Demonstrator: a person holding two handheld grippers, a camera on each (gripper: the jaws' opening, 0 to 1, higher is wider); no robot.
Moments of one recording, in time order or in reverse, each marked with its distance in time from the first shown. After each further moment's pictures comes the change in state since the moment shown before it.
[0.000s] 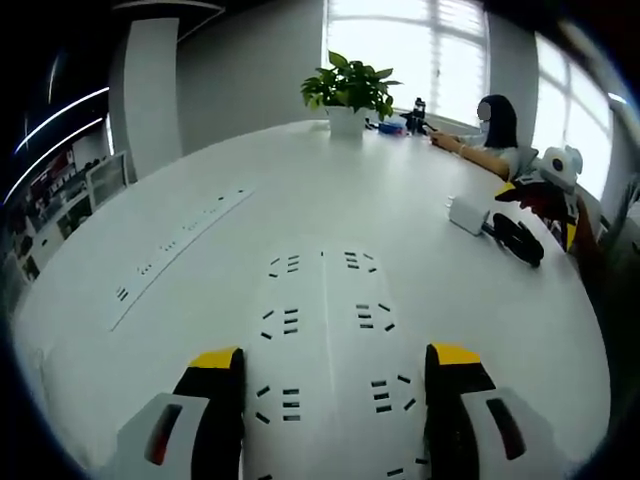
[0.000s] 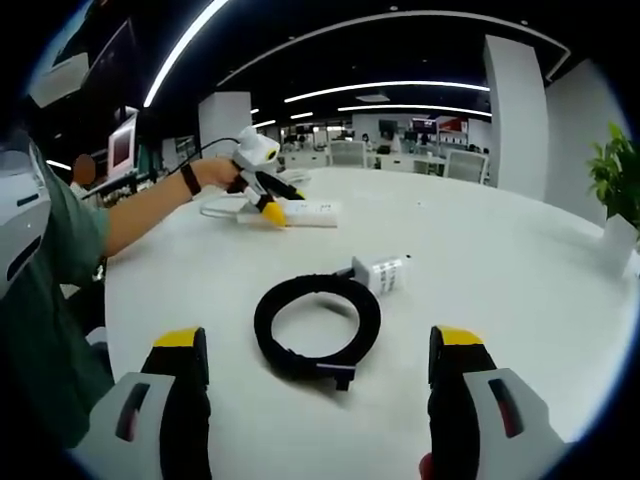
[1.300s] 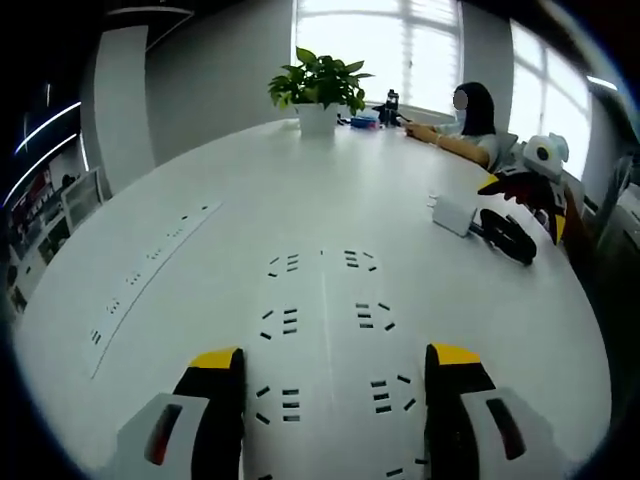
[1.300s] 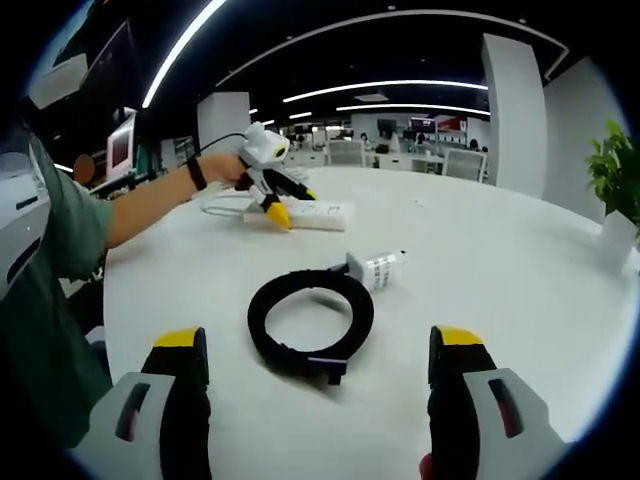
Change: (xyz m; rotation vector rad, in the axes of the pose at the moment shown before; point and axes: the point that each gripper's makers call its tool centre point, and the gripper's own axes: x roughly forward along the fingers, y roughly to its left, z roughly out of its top) left arm 0.022 -0.019 0.019 0.094 0.025 -0.086; right arm -0.001 -0.005 -0.004 0.004 0.001 -0.003
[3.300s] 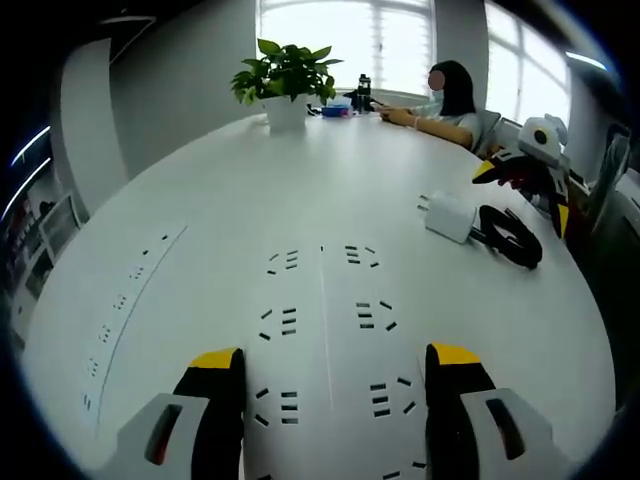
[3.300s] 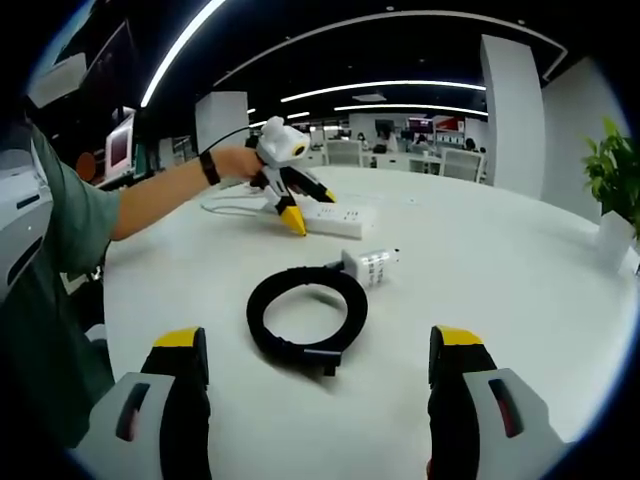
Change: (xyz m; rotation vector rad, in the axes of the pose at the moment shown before) left arm 0.030 -0.021 0.025 0.110 0.052 -0.057; right arm -0.008 -0.002 -0.003 -0.004 0.003 -0.012
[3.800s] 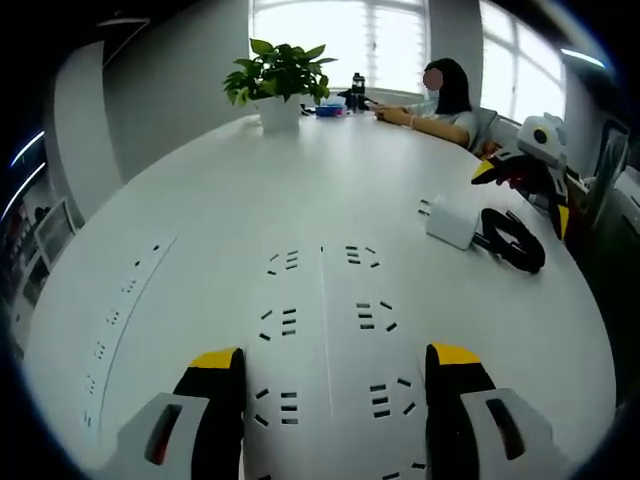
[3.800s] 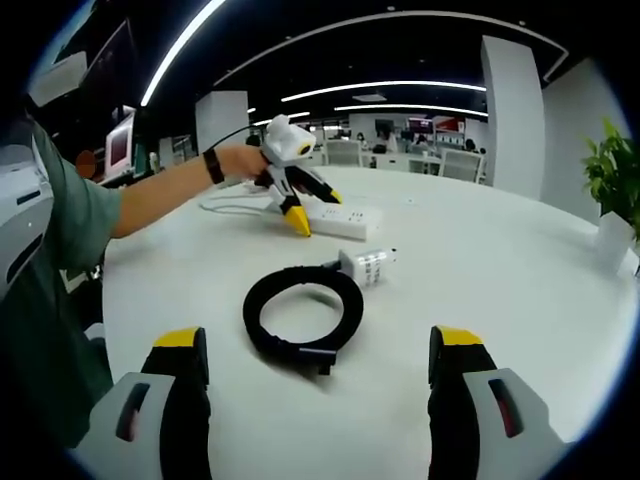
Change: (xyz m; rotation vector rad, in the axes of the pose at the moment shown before) left arm 0.010 0.003 0.010 0.020 0.004 -0.024; right arm -0.001 -0.004 0.000 -0.001 -0.002 -0.004
